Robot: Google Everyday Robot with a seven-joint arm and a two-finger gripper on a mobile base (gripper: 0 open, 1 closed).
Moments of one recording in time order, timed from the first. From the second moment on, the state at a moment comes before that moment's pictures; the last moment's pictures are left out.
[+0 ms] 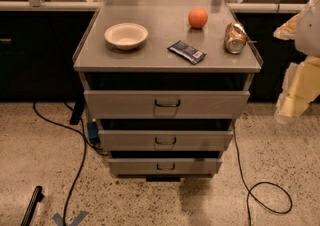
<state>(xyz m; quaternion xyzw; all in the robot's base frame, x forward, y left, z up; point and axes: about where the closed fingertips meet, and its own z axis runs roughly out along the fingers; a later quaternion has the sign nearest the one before) 0.438 -0.217 0.976 -0.60 0.78 -0.03 0.16</state>
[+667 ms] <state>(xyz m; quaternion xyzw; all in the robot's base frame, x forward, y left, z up) 0.440 -0.218 0.977 -0.59 0.78 -0.04 0.17</state>
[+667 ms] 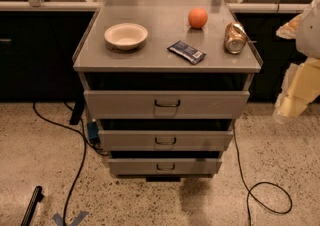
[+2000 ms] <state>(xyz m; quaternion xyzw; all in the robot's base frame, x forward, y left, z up) 0.465 -0.245 0.945 -0.36 0.89 -0.05 0.29</state>
